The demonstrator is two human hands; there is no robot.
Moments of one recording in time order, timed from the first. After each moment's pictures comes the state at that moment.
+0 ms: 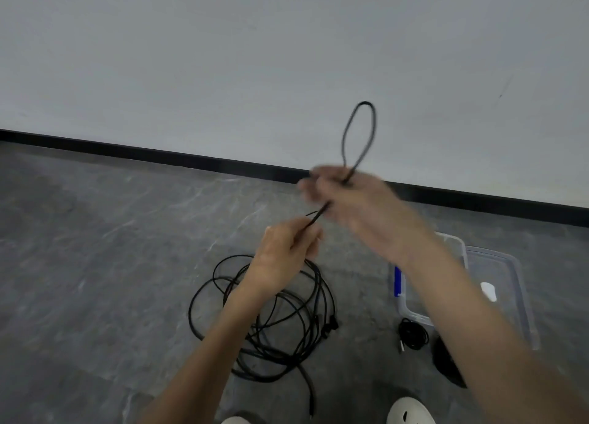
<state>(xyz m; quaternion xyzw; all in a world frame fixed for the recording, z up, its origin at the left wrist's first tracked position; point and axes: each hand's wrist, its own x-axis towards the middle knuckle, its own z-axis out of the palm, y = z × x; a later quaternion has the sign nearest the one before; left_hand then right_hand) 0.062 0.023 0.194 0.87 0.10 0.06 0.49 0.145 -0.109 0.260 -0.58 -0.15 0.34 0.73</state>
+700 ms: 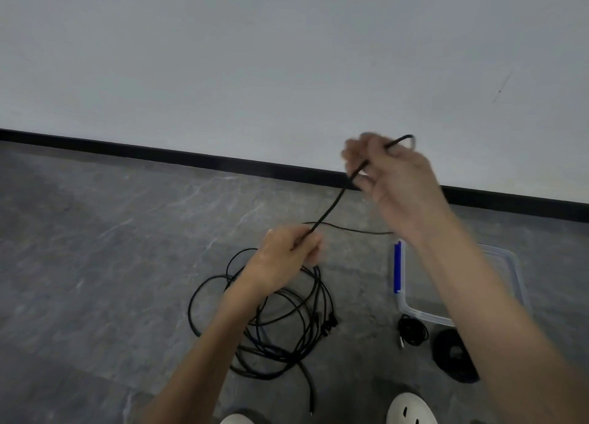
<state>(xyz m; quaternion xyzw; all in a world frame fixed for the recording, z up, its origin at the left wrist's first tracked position) 0.059 0.028 0.188 0.86 0.09 -0.01 0.51 0.162 -0.117 0.274 -0.47 -0.02 0.21 0.86</state>
